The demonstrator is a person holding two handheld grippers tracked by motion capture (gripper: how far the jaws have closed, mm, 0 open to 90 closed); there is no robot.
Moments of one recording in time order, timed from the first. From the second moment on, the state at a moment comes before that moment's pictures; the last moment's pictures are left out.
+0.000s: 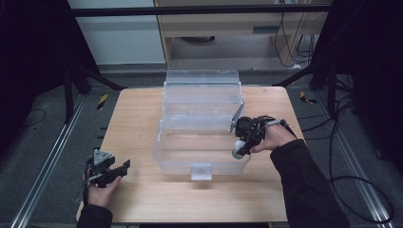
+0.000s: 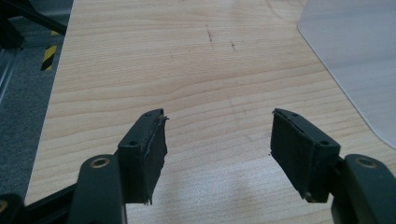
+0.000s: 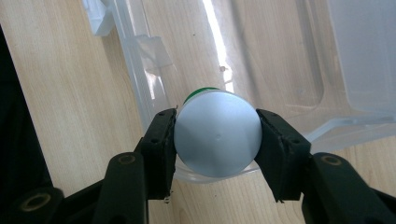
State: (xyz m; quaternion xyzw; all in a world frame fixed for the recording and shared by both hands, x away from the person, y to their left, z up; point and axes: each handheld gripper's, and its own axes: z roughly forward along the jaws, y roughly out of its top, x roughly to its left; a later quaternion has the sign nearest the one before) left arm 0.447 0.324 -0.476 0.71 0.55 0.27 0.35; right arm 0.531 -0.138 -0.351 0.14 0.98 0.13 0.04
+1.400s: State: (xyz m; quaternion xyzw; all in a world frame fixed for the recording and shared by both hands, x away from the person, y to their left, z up) left arm 0.447 0.324 -0.476 0.71 0.55 0.27 0.35; right arm 0.534 -0.142 -0.395 0.15 0.98 0.11 0.03
